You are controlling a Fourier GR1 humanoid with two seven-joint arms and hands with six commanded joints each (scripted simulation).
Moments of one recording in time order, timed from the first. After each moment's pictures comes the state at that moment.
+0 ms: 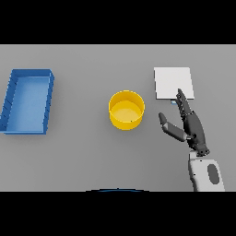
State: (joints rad) left arm -1.42 0.65 -0.63 -0.25 -0.20 -0.01 0.32; right arm 0.00 -0.08 0.07 -1.61 0.11 0.04 -0.06
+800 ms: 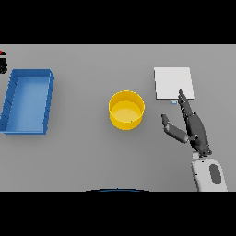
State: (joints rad) left arm -0.85 0.80 -0.62 -0.80 0.17 0.33 0.60; right arm 0.01 -0.12 0.07 -1.59 0.15 0.05 -0.11
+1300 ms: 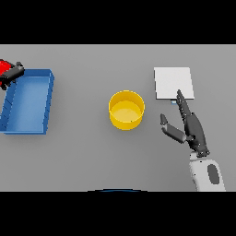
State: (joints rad) left arm -0.72 0.89 -0.67 -1.05 0.33 0.32 0.58; right arm 0.01 -0.10 0.09 -1.60 0.16 0.04 -0.09
